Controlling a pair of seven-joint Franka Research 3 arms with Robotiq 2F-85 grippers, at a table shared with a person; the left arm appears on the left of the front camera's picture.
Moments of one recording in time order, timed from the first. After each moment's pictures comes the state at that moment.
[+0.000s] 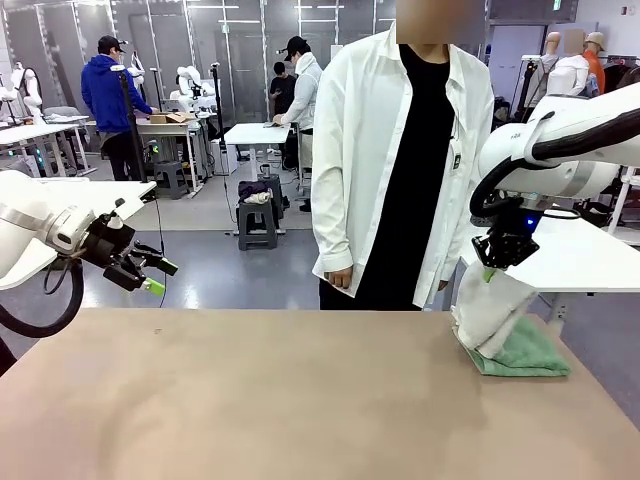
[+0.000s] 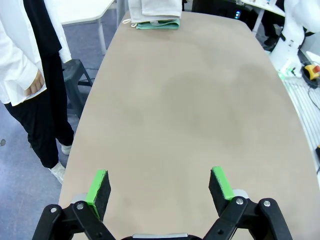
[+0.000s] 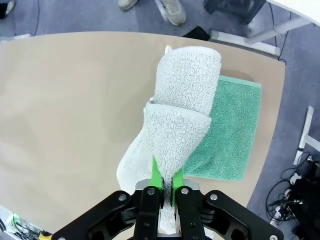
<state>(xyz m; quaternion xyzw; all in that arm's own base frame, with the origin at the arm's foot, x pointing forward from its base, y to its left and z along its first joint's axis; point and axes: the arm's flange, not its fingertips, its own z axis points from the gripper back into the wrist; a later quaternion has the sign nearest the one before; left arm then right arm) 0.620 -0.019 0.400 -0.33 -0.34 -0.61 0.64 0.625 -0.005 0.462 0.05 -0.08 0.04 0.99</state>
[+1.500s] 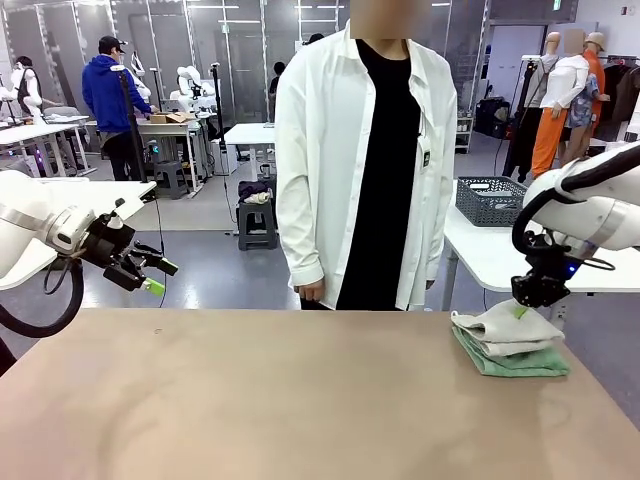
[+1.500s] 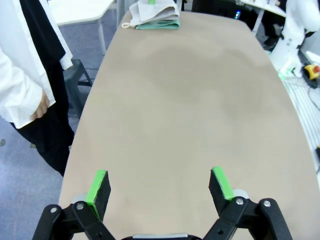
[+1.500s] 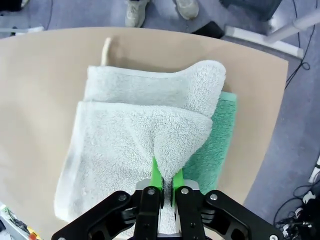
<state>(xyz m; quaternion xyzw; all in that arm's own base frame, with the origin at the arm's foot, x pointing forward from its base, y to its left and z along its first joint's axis) 0.620 -0.019 0.400 -0.33 -0.34 -0.61 0.64 0.655 -0.127 0.346 0.13 -0.06 0.06 0.99</state>
